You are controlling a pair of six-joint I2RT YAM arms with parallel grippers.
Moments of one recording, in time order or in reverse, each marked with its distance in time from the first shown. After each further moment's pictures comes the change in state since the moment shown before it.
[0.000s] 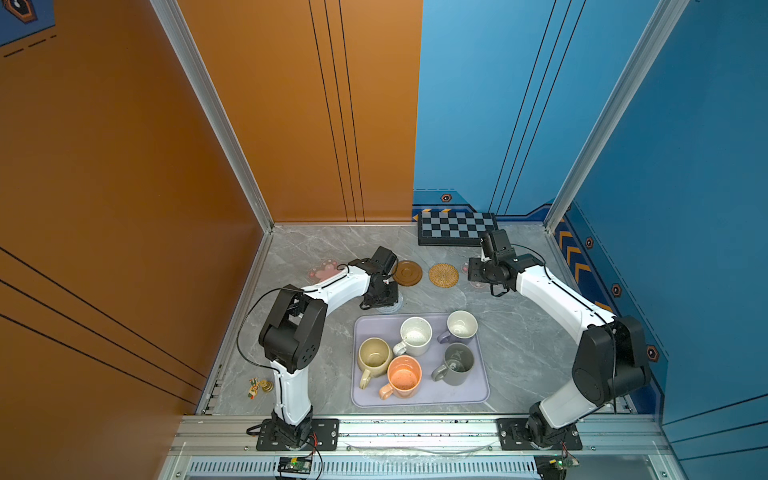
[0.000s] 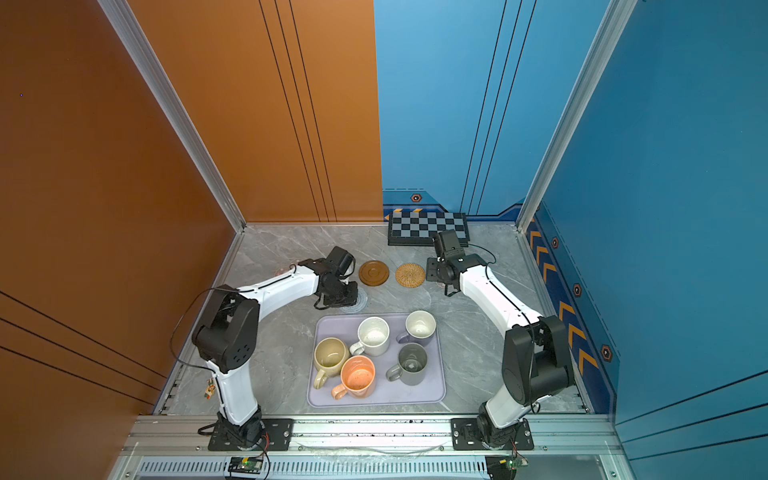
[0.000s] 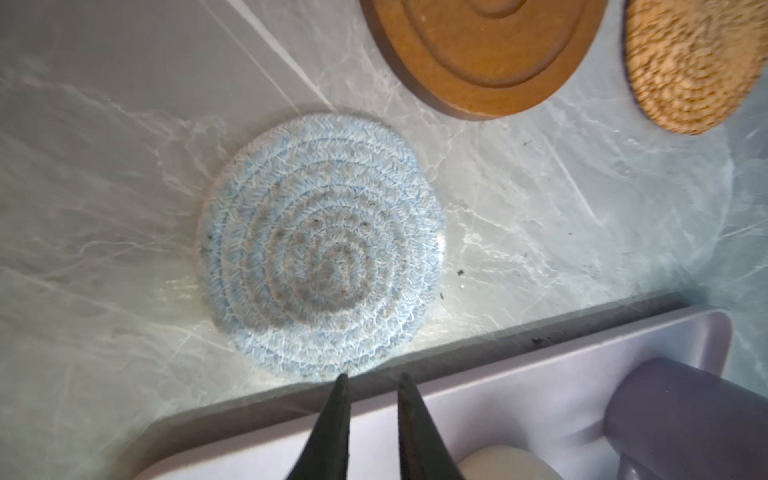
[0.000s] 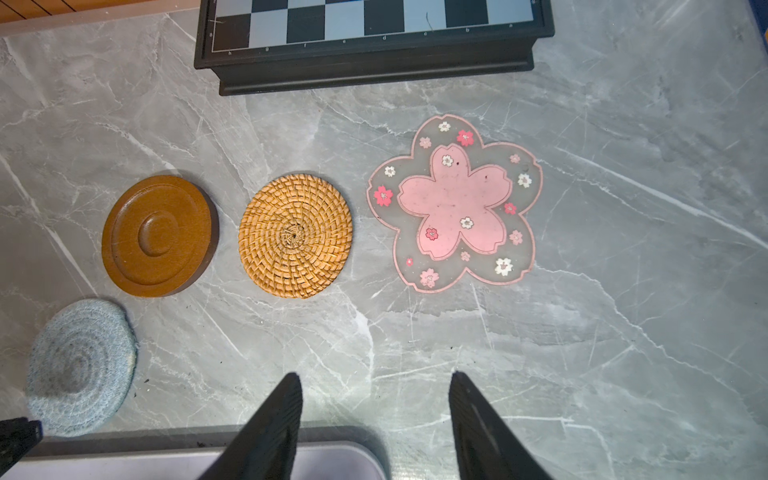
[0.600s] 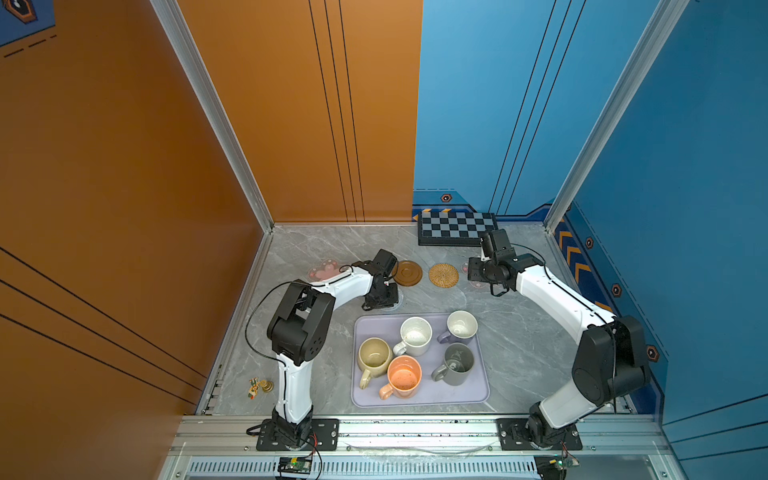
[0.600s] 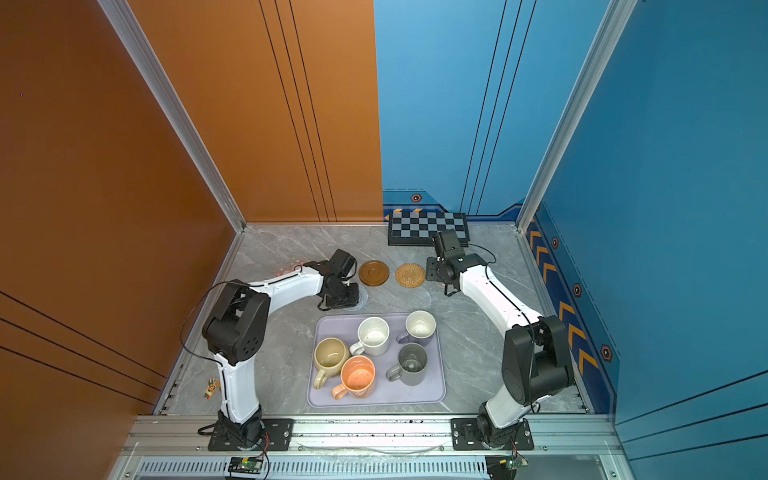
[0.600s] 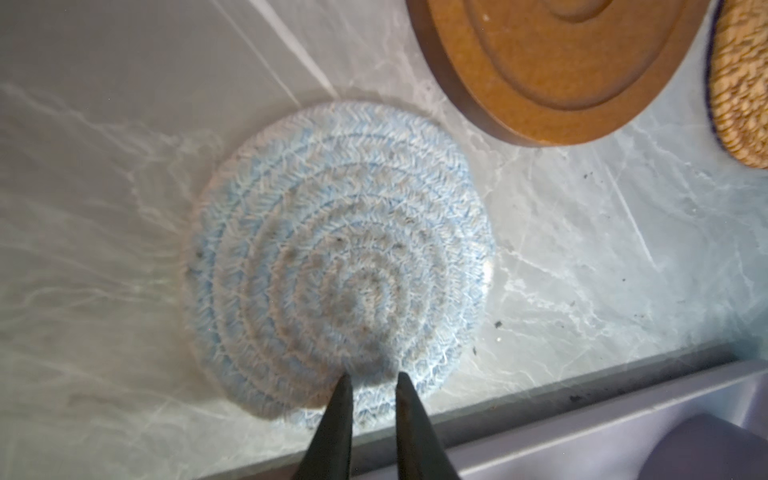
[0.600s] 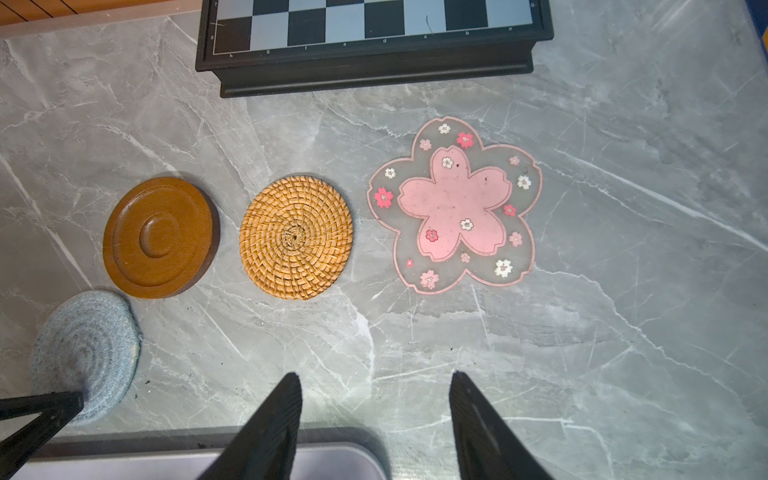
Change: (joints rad) left arm 0.020 0.055 -0.001 0.063 -0.011 -0.034; right arm 0.001 0.002 0.004 0.000 0.000 0.000
